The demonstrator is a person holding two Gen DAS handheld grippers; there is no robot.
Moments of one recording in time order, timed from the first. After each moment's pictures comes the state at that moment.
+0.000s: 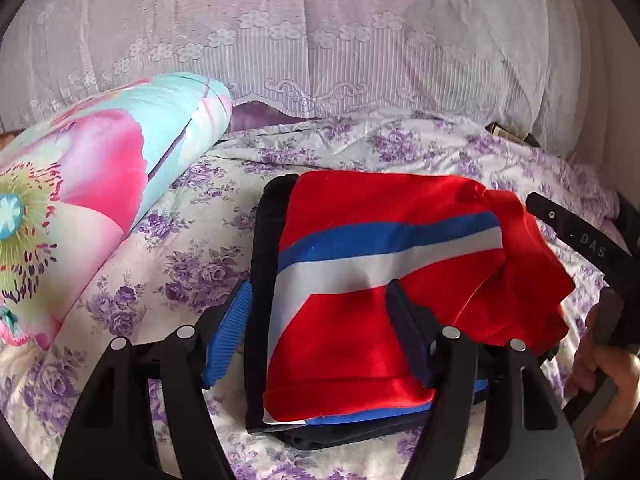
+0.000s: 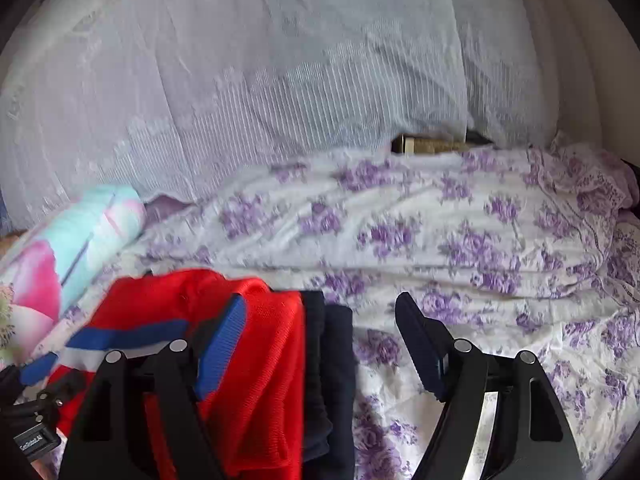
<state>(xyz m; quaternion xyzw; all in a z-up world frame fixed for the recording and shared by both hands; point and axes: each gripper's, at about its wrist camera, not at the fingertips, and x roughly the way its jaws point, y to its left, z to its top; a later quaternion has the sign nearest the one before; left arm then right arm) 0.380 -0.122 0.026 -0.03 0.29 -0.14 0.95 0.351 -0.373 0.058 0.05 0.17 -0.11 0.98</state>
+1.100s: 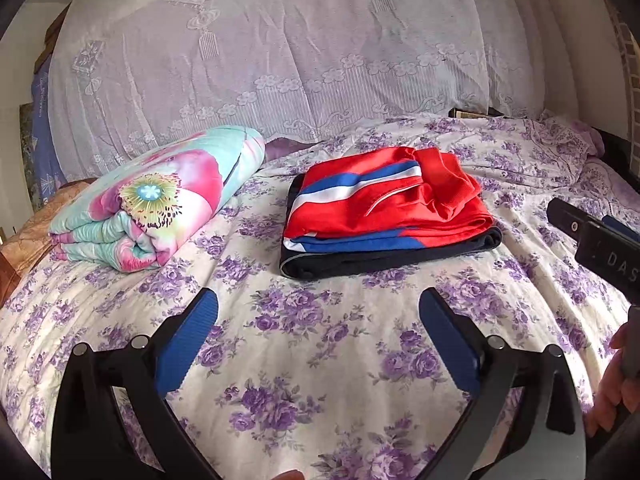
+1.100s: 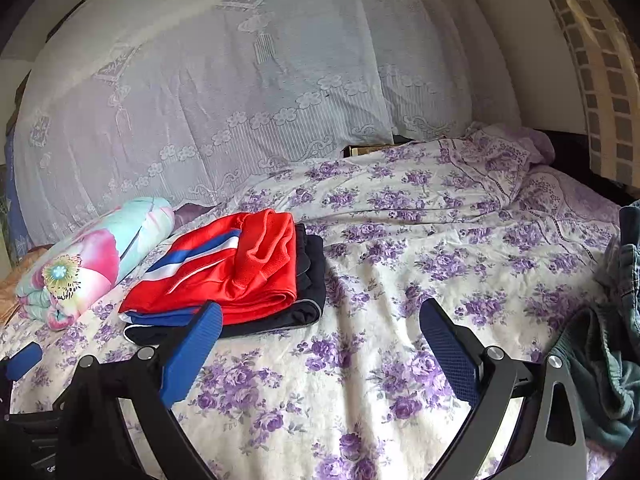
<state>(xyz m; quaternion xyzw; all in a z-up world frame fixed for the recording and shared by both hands) 0.190 -0.129 0.026 0.07 0.21 -0.07 0.97 0.163 -0.346 0.030 0.11 0.17 -0.13 0.97</state>
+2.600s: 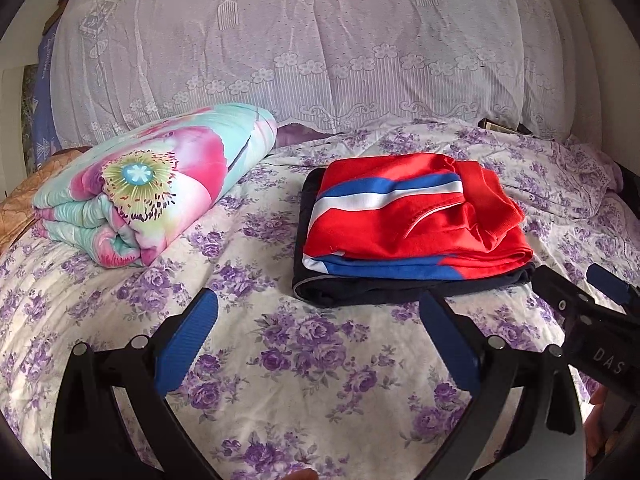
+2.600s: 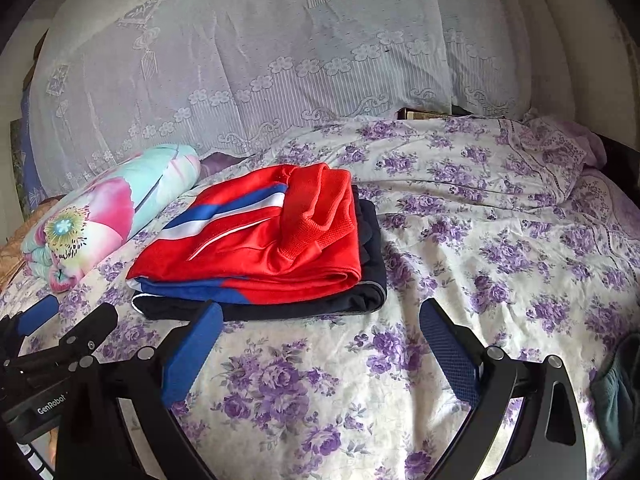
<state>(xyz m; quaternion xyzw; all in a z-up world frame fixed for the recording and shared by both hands) 0.247 -0.111 0.025 0.01 0.23 -0.07 0.97 0.214 -0.312 0.023 0.07 0.23 -0.08 0.97</state>
